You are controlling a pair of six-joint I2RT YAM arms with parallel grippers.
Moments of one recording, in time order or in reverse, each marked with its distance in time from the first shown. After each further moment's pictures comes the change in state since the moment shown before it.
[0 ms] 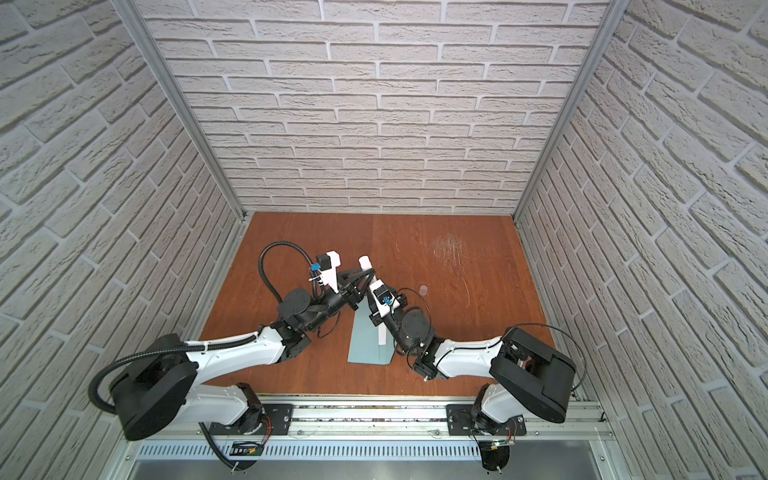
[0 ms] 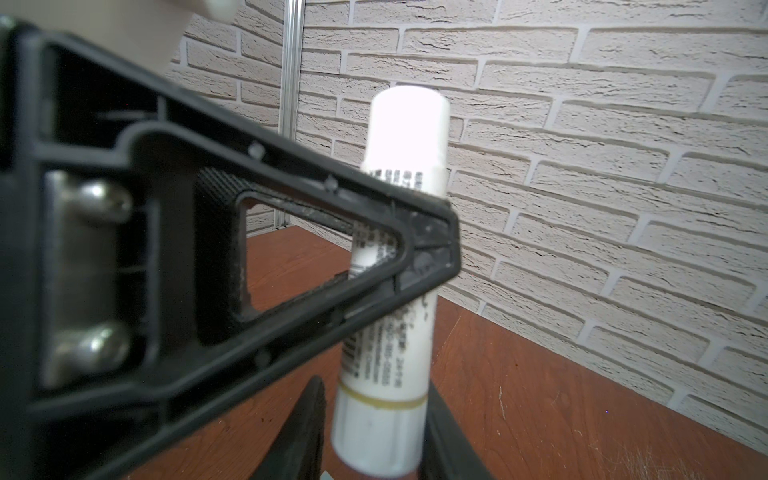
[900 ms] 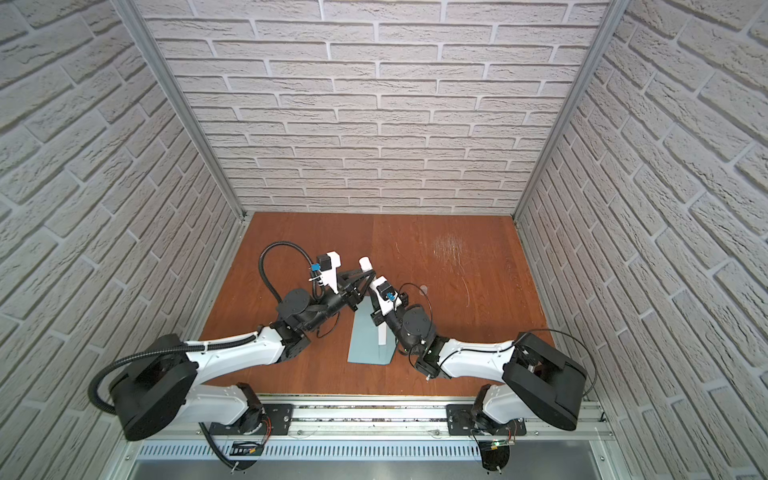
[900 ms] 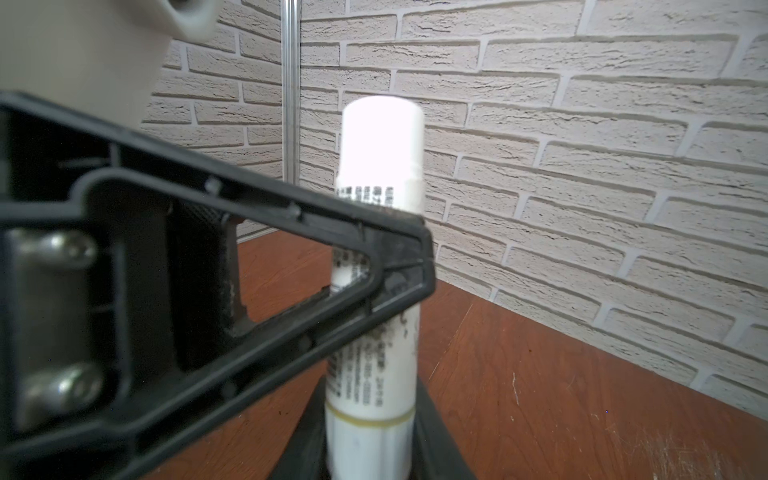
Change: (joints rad) left arm 0.010 -0.002 -0.008 0.011 0.066 0.001; right arm -0.013 -0.086 0.014 -0.140 -0.041 0.090
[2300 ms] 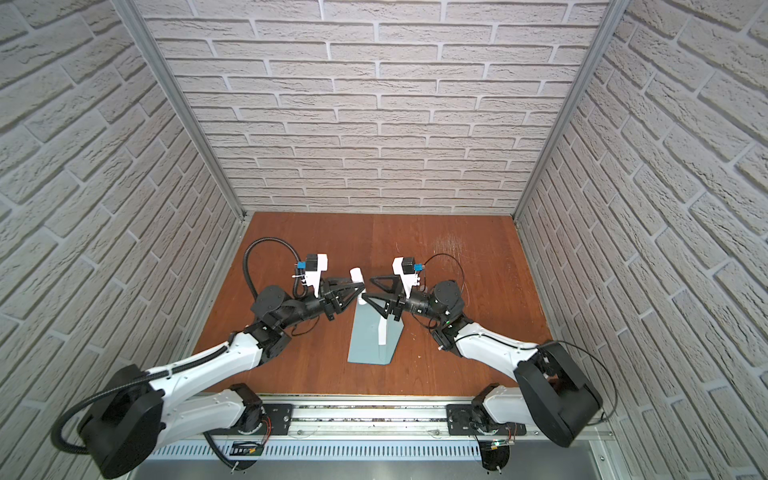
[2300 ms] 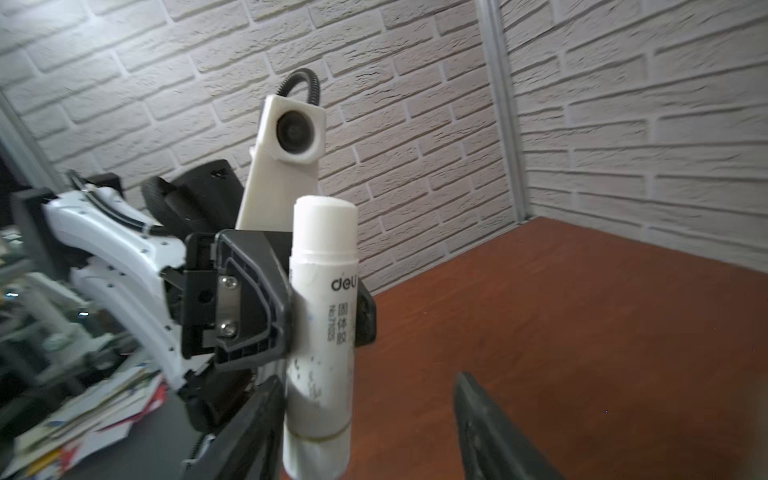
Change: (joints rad) left arm 0.156 -0.231 -0.018 -0.220 0.390 -0.097; right arm -0.372 -0.103 0.060 -0.082 -0.993 0.491
